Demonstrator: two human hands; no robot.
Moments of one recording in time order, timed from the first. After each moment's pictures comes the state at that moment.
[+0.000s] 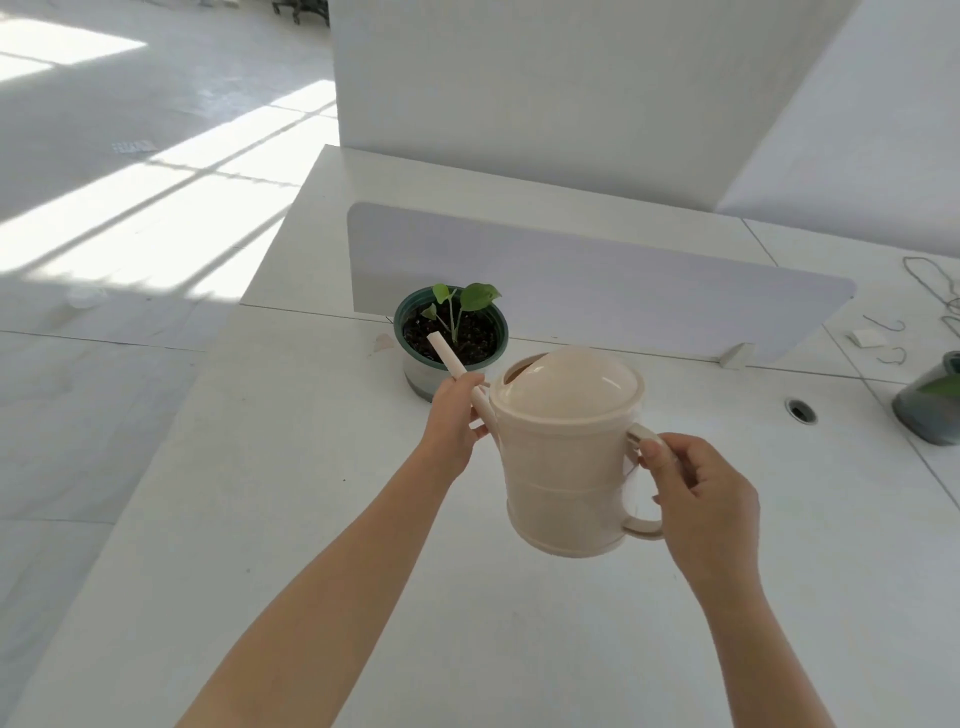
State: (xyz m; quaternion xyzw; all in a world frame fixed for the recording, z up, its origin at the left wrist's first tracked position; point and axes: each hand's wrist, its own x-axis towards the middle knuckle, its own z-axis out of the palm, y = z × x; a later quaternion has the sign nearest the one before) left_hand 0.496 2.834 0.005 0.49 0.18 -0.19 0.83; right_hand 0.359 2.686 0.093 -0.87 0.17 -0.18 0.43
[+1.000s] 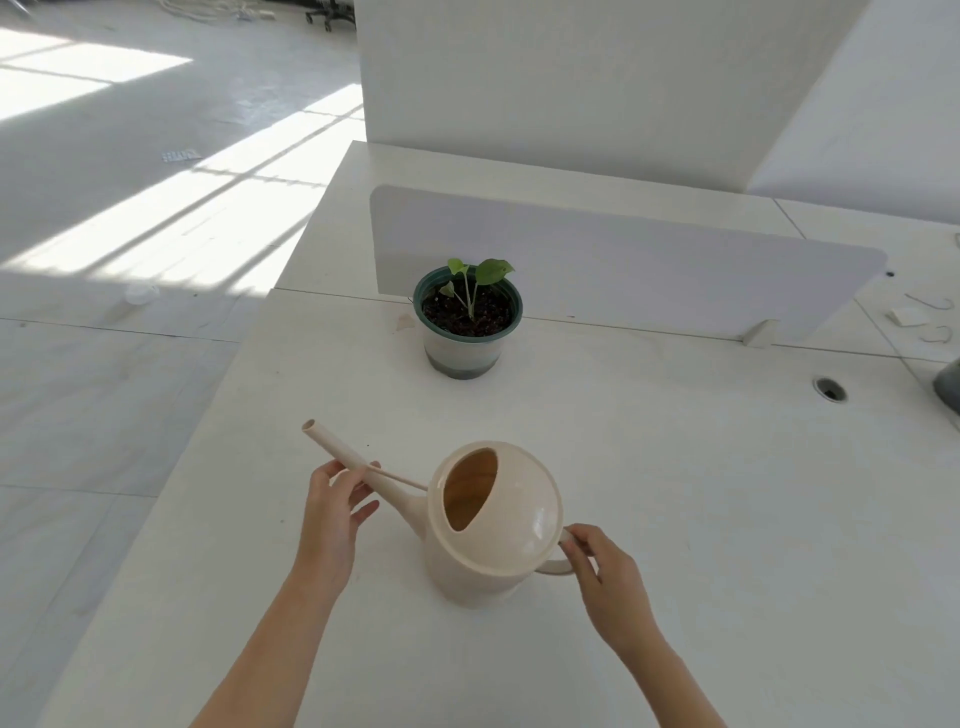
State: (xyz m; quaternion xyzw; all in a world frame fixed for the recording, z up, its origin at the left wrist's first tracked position) left_hand 0.369 2.941 -0.034 0.55 0.27 -0.04 0.79; right_hand 0.299 2.693 -0.036 -0.91 0.09 0.05 0.41
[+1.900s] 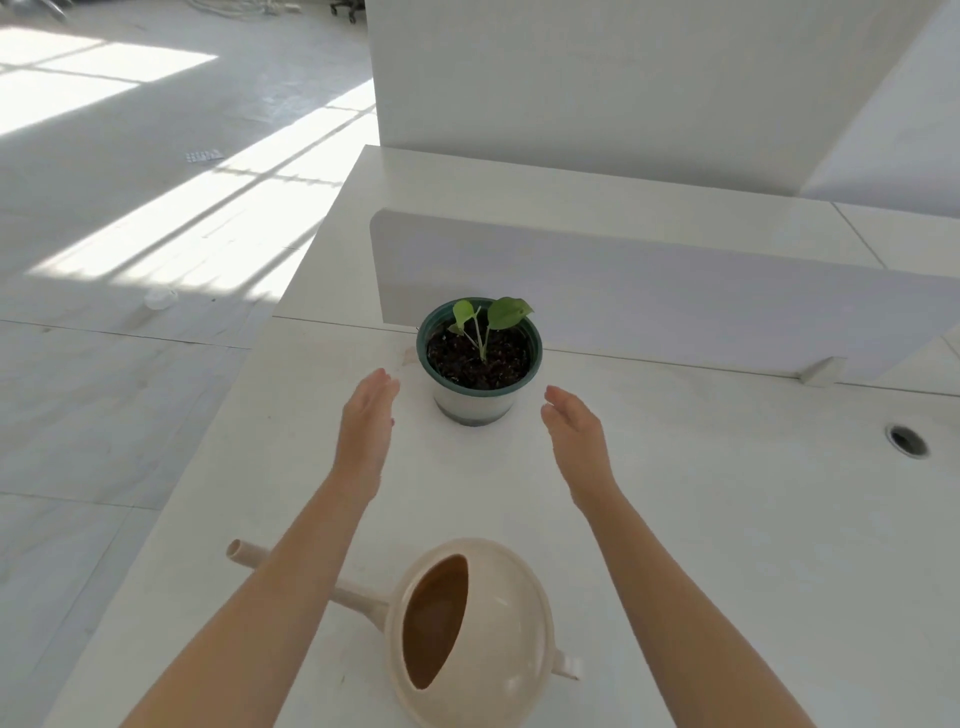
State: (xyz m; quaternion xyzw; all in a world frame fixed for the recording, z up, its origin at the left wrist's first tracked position) left_hand 0.517 2.909 0.005 0.68 0.20 -0.01 0.70; right_hand 0.511 2.716 -0.011 -0.79 0.14 0.03 0.60
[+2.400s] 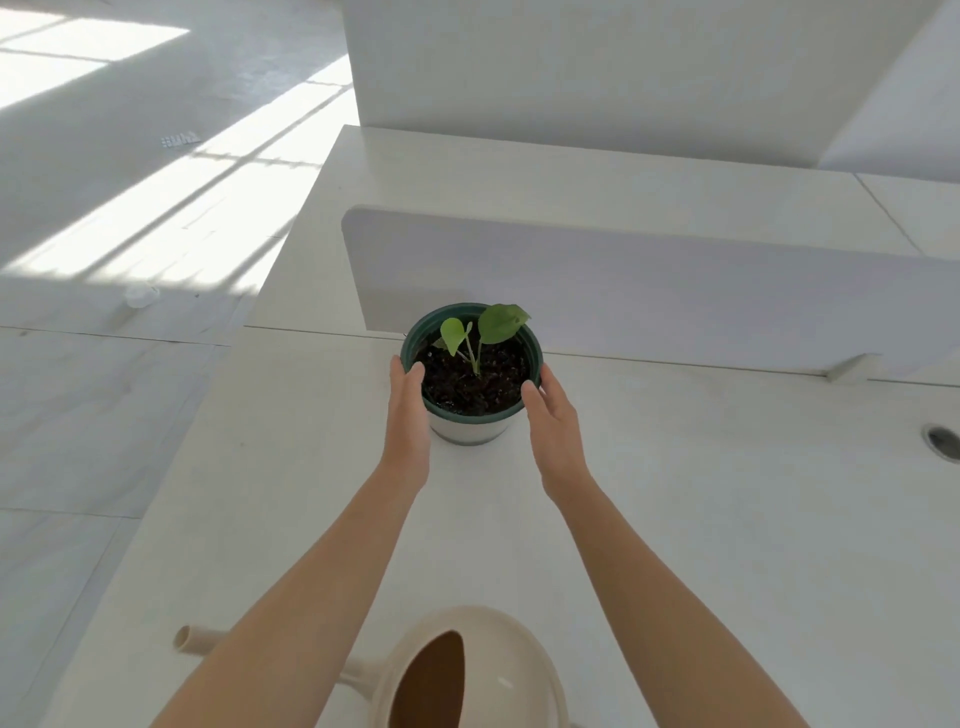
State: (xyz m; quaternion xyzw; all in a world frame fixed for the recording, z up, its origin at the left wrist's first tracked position) left_hand 0.583 2.867 -0.034 0.60 0.19 -0.05 0.78; right_hand 0.564 2.736 -0.026 -0.71 0.12 0.02 0.69
